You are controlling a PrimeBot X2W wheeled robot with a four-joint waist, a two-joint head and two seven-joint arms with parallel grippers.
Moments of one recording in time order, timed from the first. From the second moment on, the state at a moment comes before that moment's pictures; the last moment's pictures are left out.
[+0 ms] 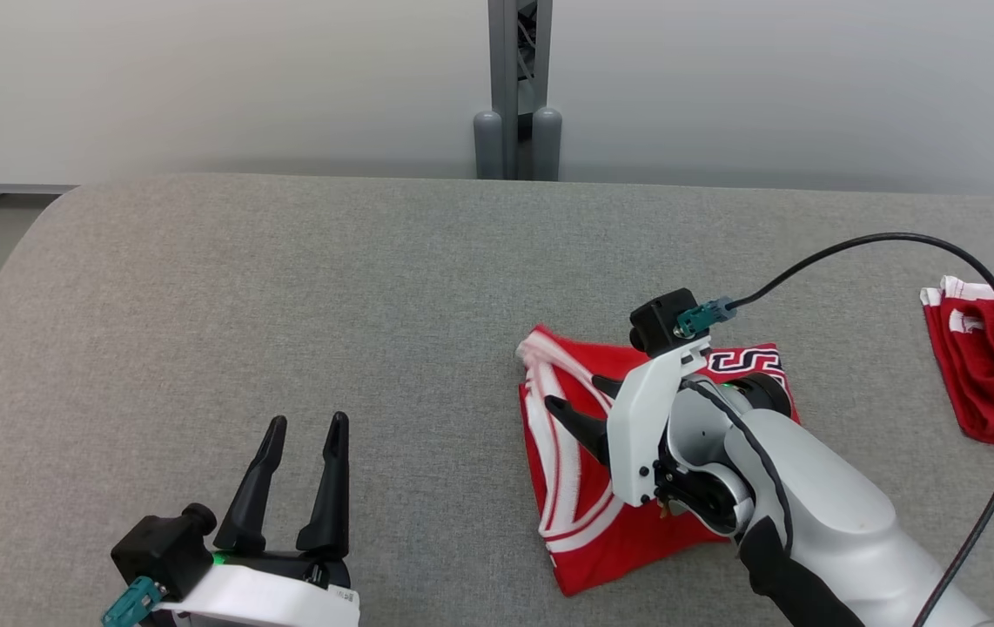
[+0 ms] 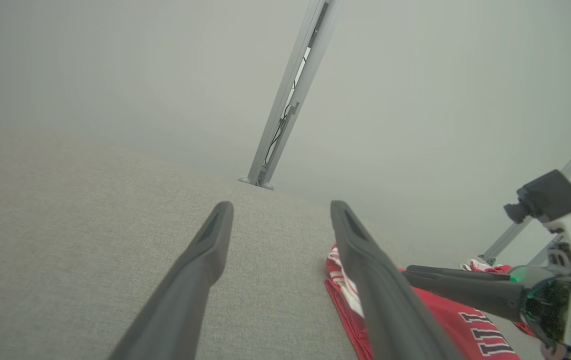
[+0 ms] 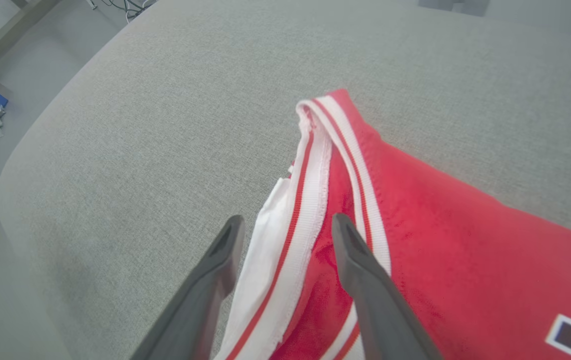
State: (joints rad) left arm 0.00 0.11 -0.26 0.09 -0.57 0.01 -0.26; right arm -0.68 -0.05 0.67 0.74 0.67 0.13 0.36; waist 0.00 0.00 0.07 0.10
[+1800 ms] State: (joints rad) left arm 0.02 0.15 -0.27 0.04 -0.52 0.04 -0.24; right arm -0.59 -0.24 0.43 0.74 0.62 0.13 0.40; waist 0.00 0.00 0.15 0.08
